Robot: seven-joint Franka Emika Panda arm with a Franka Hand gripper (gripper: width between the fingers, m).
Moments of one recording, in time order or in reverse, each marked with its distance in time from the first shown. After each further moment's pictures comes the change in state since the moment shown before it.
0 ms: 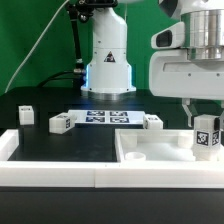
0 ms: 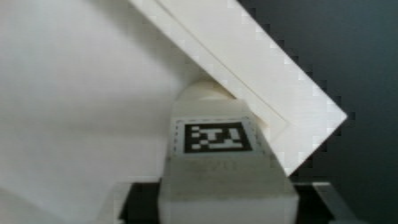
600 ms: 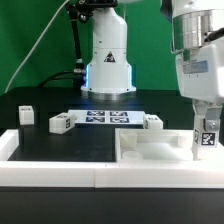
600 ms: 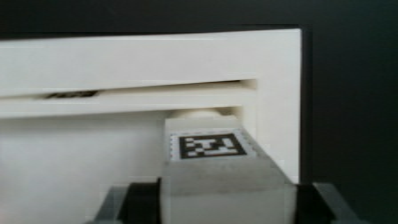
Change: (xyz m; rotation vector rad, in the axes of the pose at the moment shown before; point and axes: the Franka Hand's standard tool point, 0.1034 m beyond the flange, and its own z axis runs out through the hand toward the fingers) arm 0.002 0.000 0.000 0.059 -0.056 0.642
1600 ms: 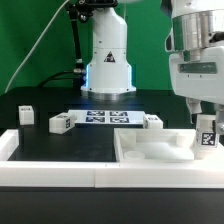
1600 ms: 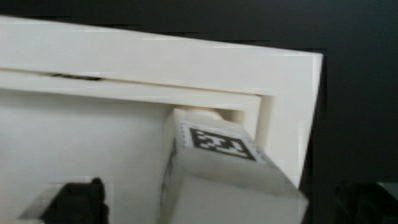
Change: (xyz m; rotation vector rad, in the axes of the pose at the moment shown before) arm -0.004 0.002 0.000 -0.061 -0.013 -0.348
